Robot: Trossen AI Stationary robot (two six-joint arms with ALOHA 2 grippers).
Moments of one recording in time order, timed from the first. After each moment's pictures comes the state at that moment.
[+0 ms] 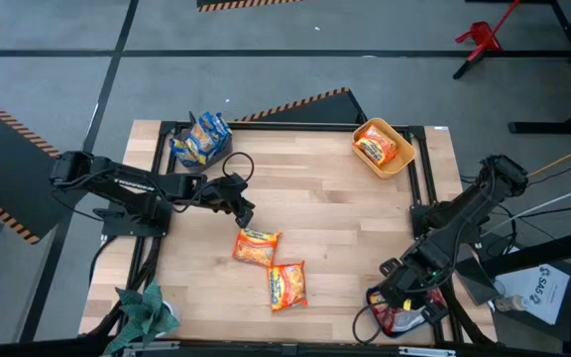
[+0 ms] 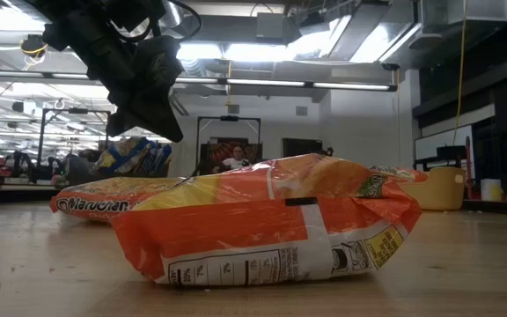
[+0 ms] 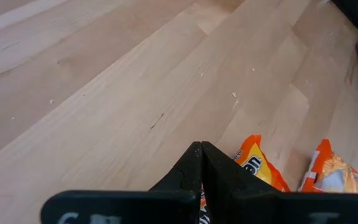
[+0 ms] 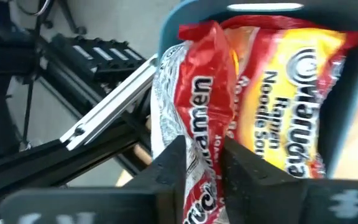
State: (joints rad) left arm 0.01 1.23 0.62 -0.15 -0.14 -0.75; right arm 0.78 1.41 1.06 -0.92 -0.50 0.32
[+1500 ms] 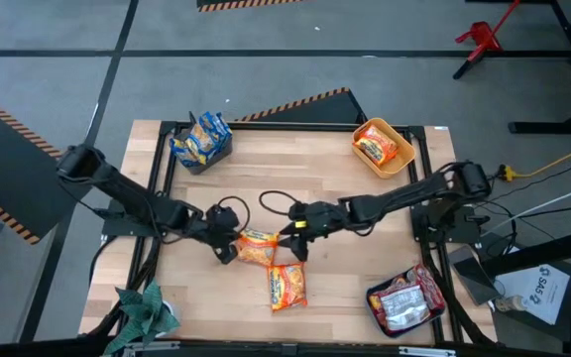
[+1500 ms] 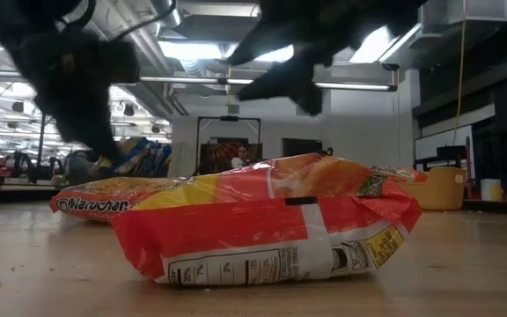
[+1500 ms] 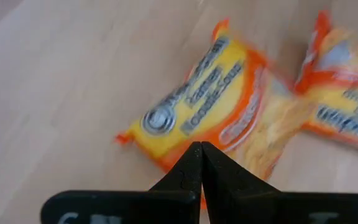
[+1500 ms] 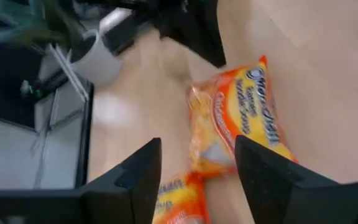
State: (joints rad) left arm -0.37 1.27 0.56 -0.21 -0.33 -0.81; right arm 0.18 1.71 1.07 0.10 -0.05 0.63
